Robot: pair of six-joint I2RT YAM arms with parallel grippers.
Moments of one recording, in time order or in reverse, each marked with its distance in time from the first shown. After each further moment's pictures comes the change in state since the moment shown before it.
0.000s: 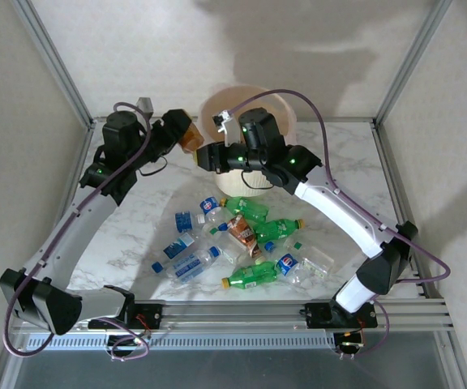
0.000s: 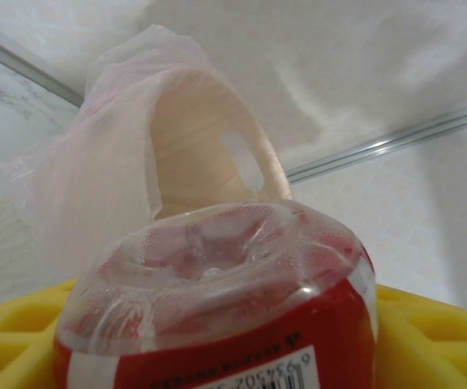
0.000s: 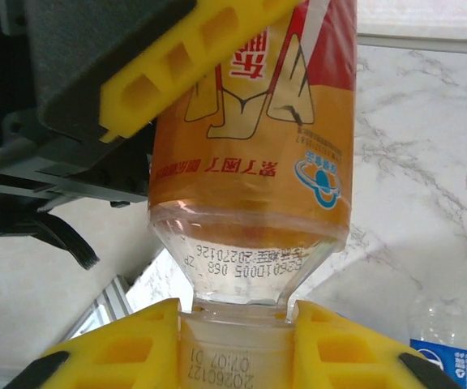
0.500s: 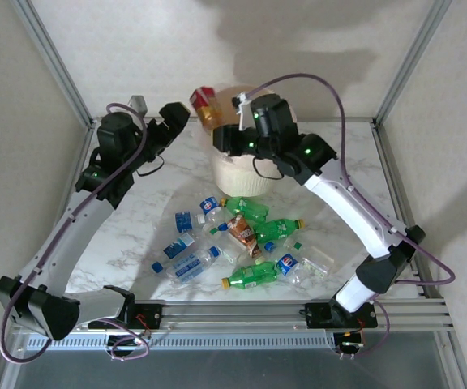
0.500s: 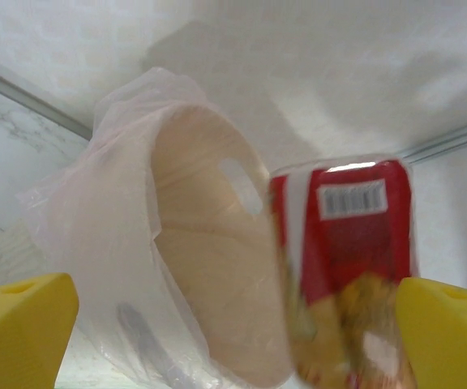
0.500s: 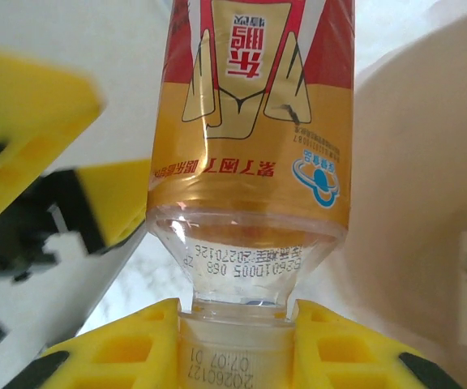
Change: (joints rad) left arm -0.004 -0.044 0.000 0.002 -0.081 0.025; right arm -0.062 0.012 0.185 -0.183 0.244 -0.006
